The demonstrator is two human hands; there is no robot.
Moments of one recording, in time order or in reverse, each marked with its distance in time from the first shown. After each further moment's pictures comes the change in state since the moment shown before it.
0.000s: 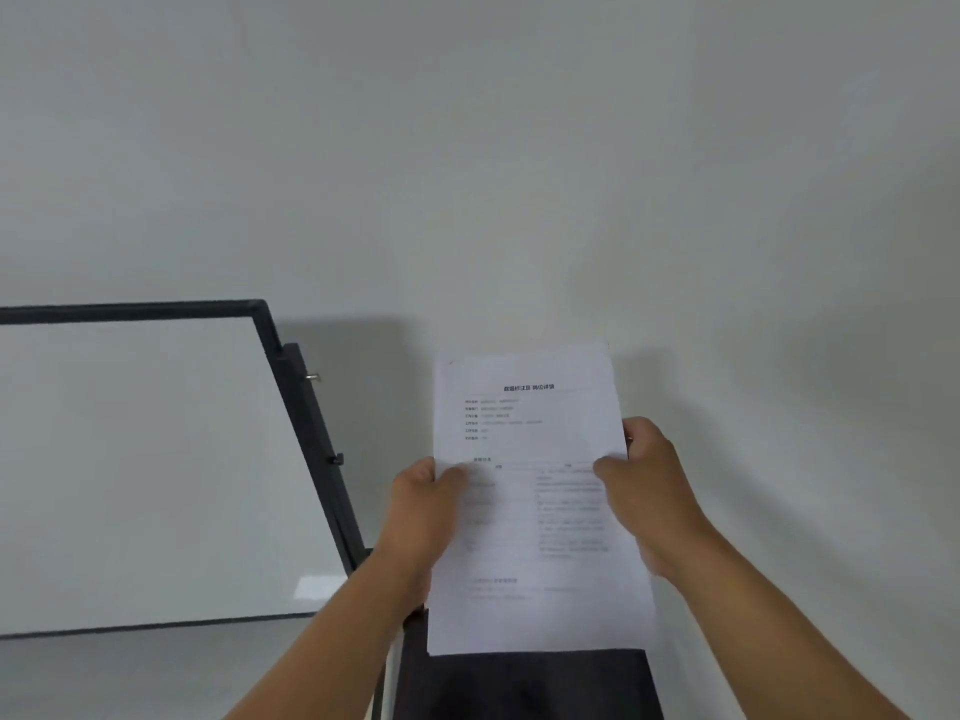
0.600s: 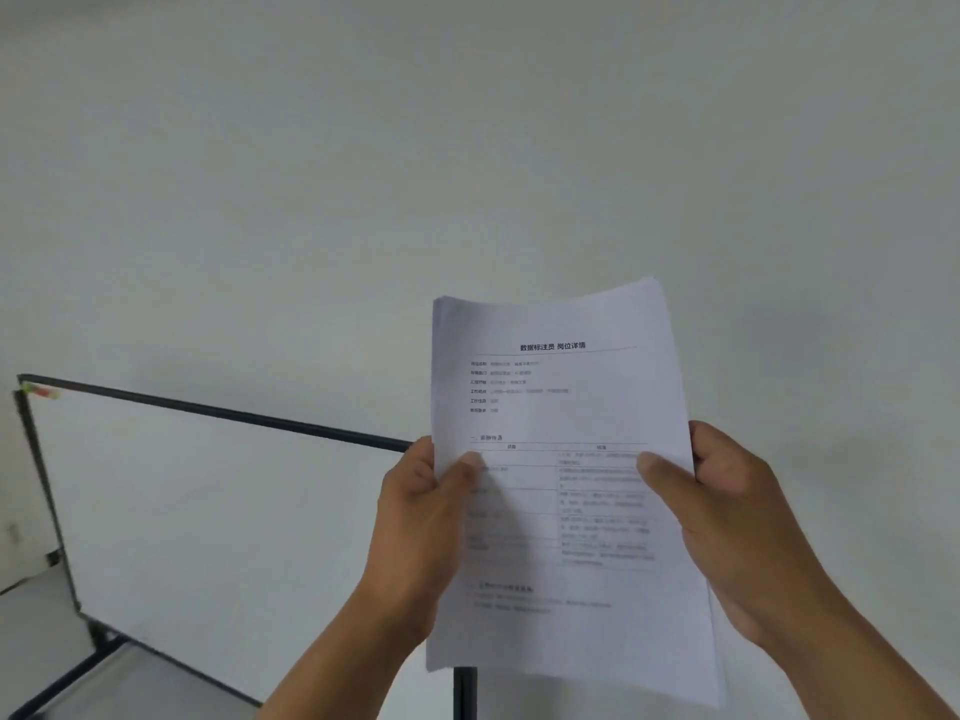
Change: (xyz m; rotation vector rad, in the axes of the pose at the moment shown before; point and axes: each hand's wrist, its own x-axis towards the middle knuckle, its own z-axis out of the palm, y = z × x) left_hand -0.166 0.157 -0.098 -0.173 0.404 0.592; right_hand -0.102 -0.196 -0.017 0.241 -0.365 -0.598
